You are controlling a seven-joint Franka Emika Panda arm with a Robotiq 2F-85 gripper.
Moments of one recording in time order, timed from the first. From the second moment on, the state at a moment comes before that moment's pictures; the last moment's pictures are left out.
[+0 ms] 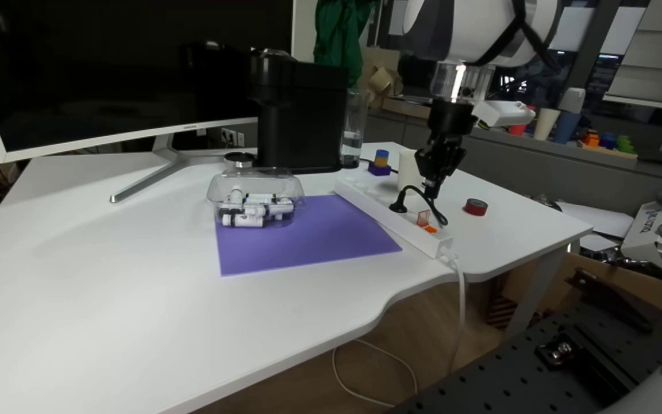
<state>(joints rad) -0.22 0.18 -0.16 -2.55 0.10 2.73 -0.65</state>
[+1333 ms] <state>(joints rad) -0.26 0.25 -0.15 -2.57 0.09 2.75 -0.59</state>
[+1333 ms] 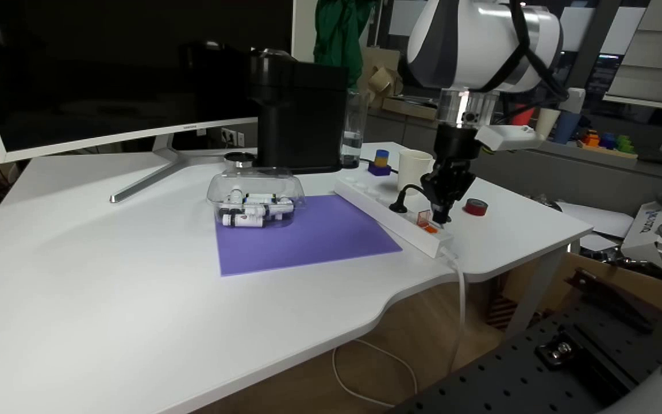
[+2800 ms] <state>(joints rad) -0.28 0.29 -0.11 -2.54 0.03 2.78 -0.59</state>
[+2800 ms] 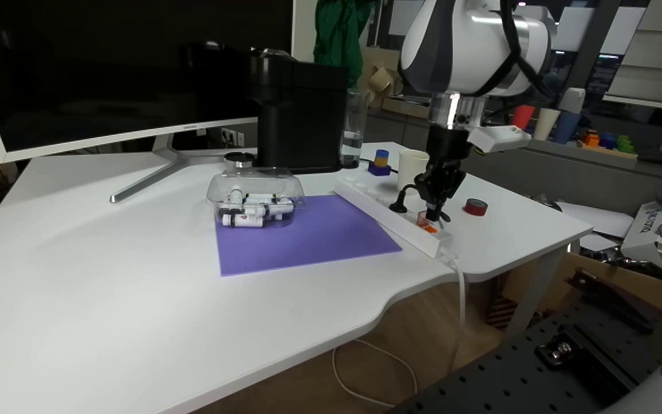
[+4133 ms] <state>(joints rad) -0.31 0.32 -0.09 -2.55 0.02 2.81 -0.59</state>
